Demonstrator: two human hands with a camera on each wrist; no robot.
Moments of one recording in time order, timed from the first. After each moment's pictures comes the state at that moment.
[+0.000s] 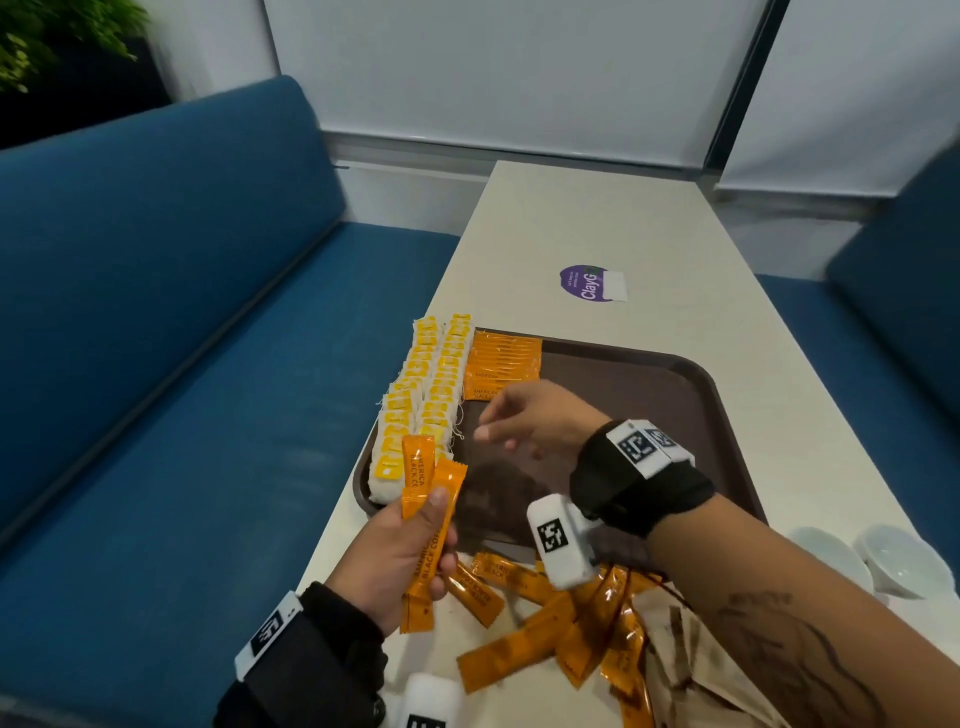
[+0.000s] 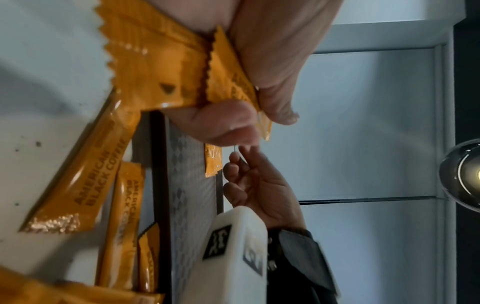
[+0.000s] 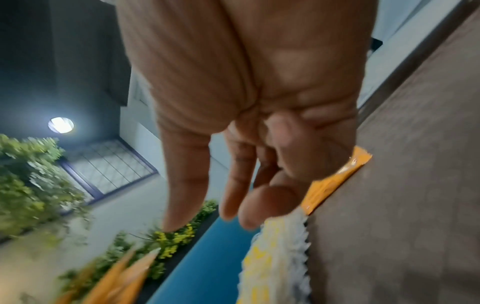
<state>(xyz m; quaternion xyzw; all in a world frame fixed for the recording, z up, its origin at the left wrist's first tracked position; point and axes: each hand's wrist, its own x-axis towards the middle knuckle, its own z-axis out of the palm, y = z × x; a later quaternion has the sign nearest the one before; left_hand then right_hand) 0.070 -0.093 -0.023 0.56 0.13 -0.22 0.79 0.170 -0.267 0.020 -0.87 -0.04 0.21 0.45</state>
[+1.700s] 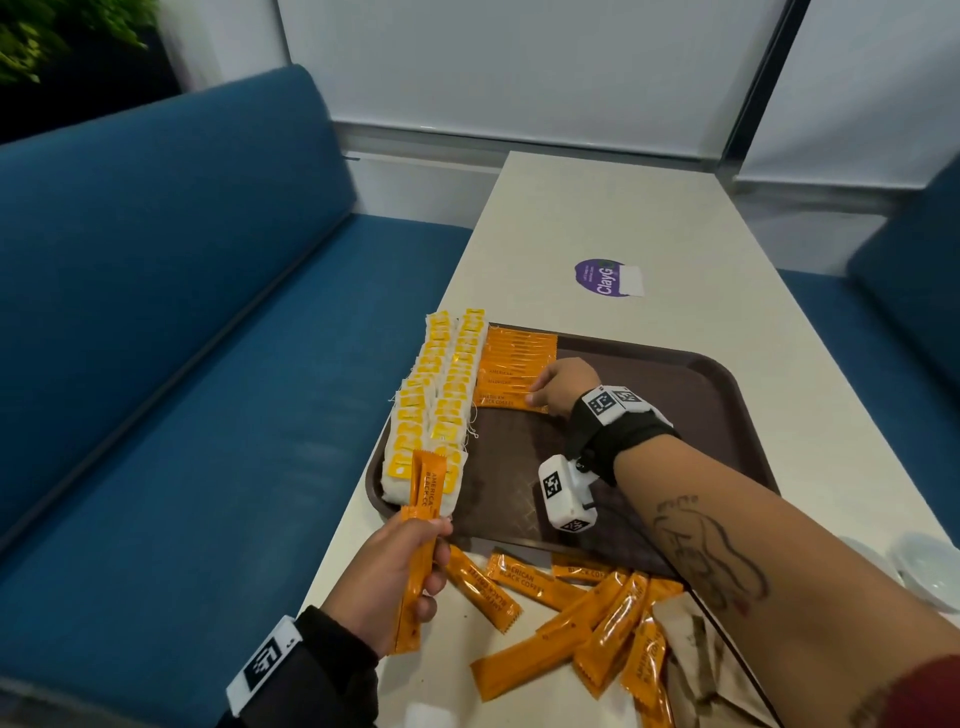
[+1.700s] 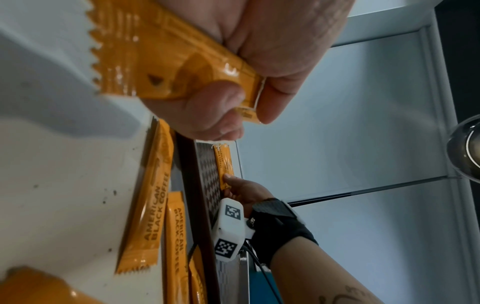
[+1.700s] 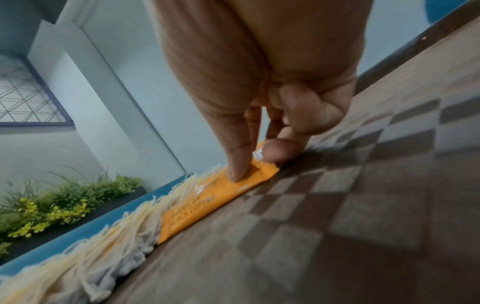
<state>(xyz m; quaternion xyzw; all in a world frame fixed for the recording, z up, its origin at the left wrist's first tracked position) 0.064 -0.080 -0.026 0.58 0.20 -0.24 0.76 0.256 -0.280 -0.030 -0.93 0.12 0.14 0.32</state>
